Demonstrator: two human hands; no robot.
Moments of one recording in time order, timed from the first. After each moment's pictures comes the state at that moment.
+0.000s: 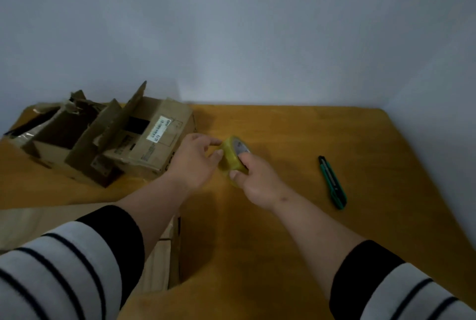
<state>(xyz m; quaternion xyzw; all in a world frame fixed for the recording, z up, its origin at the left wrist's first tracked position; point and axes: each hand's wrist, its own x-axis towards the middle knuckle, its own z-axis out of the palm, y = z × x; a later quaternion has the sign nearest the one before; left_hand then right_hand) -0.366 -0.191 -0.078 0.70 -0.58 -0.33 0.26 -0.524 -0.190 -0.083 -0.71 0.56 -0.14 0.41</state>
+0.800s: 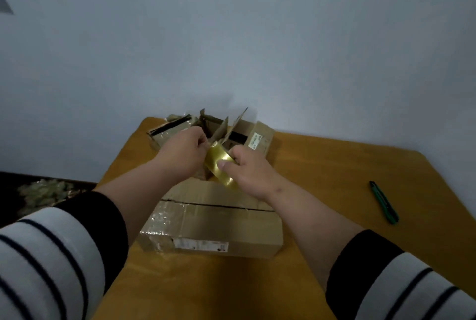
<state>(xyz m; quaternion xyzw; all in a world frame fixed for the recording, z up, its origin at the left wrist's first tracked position) -0.136 -0.034 0.026 0.74 -0.60 -0.17 0.27 -0.304 -0.051 0.026 -0.79 0.45 -0.16 0.38</state>
